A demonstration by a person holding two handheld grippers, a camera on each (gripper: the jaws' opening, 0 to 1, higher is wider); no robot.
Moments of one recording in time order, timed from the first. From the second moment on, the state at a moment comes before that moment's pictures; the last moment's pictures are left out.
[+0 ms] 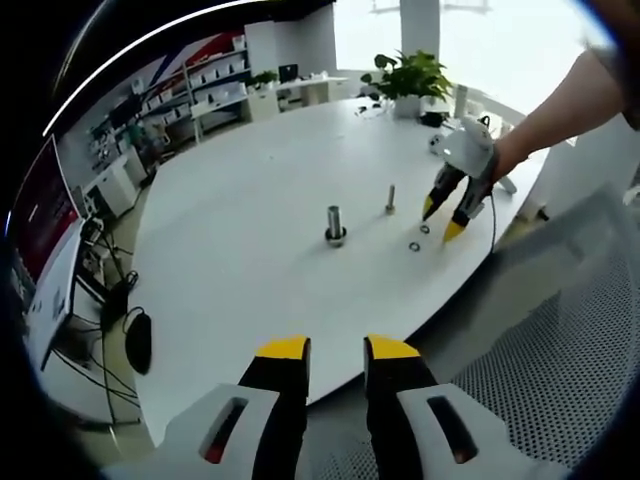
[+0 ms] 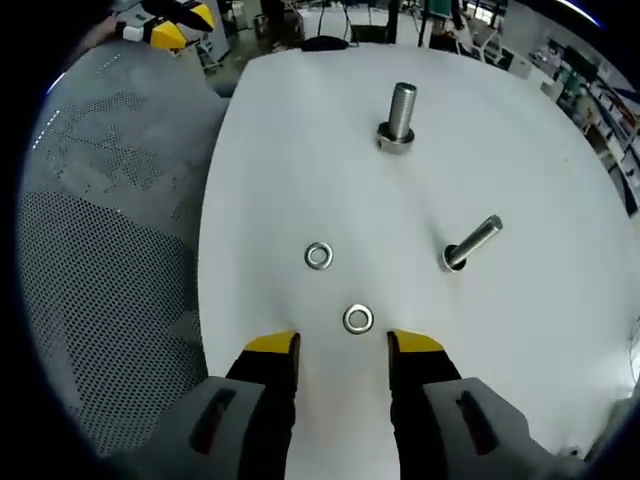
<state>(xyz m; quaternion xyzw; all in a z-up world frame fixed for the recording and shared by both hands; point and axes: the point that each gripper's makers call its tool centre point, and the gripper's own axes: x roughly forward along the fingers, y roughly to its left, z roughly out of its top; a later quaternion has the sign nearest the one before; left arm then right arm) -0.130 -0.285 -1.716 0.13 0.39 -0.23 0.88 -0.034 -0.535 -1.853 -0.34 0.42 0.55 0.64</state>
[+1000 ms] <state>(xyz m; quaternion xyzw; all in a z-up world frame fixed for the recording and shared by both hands) -0.128 -0.283 -1.713 0.13 0.39 -0.23 0.88 -0.028 -0.520 -1.855 -0.50 0.39 0.60 0.48</state>
